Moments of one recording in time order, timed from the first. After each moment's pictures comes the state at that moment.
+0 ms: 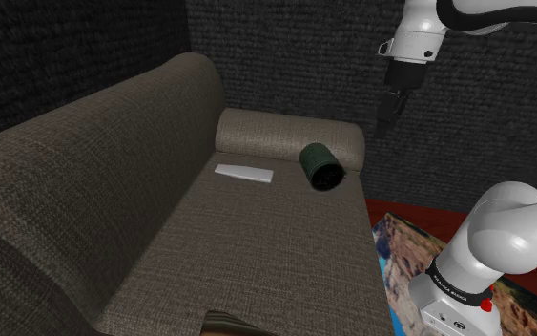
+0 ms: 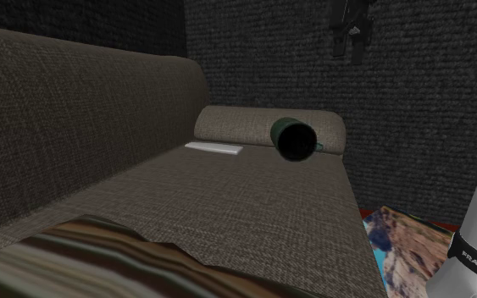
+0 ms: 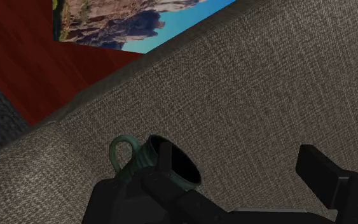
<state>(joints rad) 0.01 -0.79 0.01 -2.34 0.12 1.50 -0.11</state>
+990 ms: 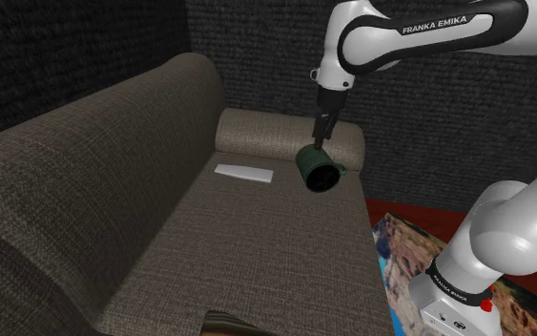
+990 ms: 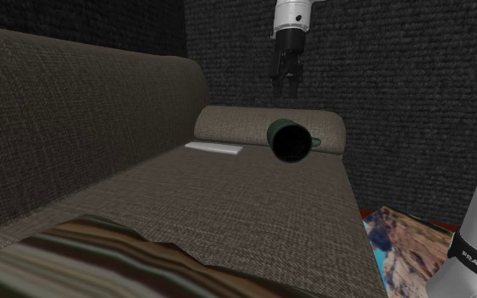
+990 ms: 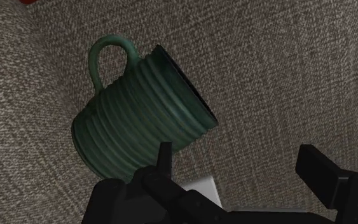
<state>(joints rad) 0.06 -0.36 0.06 -2.24 0.09 1.85 -0.23</state>
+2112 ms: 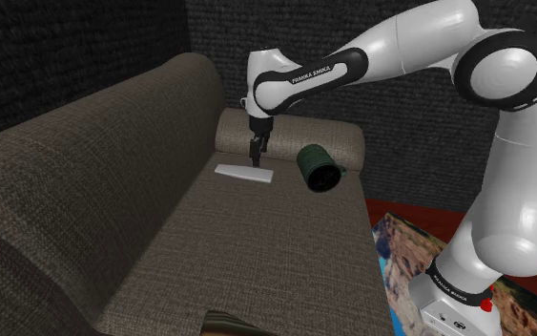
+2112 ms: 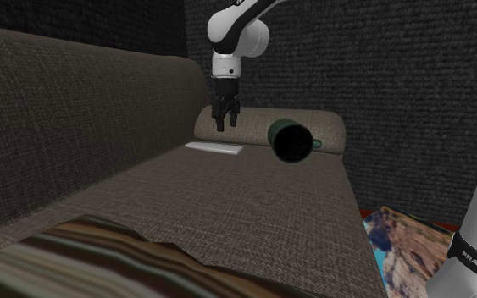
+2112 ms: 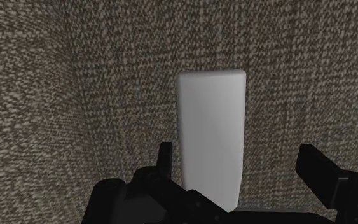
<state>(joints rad) 0.13 0.28 0.12 -1.78 -0.02 2.05 -0.30</state>
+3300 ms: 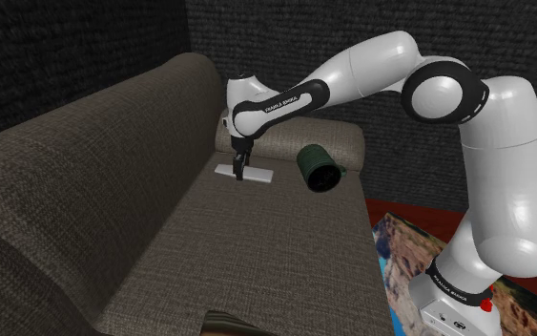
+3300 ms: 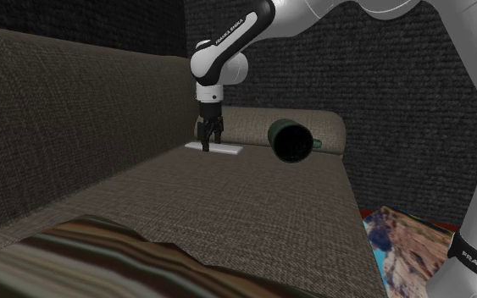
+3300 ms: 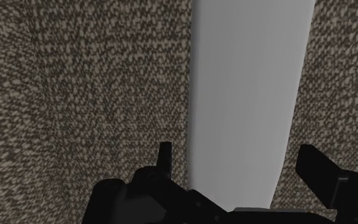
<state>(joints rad) 0.17 0.53 0.13 -1.59 -0.08 2.12 -0.32</state>
